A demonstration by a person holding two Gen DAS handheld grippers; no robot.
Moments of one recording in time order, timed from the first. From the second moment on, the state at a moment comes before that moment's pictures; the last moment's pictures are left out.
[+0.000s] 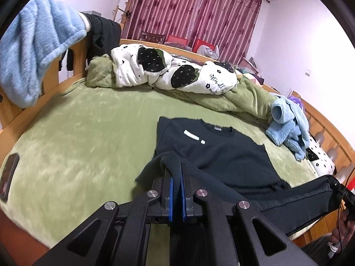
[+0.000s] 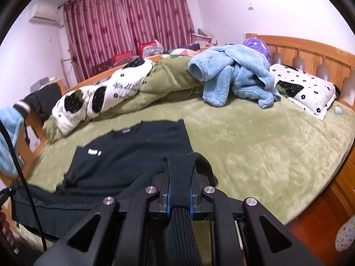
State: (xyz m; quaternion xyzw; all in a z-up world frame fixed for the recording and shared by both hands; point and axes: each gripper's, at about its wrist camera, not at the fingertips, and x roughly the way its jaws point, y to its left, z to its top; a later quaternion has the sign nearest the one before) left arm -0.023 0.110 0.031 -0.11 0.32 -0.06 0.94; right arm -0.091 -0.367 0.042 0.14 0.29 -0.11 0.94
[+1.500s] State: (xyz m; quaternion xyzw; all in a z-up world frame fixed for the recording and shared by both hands) left arm 0.279 0.057 -0.090 -0.08 0.44 -0.02 0.89; right arm 0.242 -0.409 -0.108 0.11 0.45 -0.09 0.88
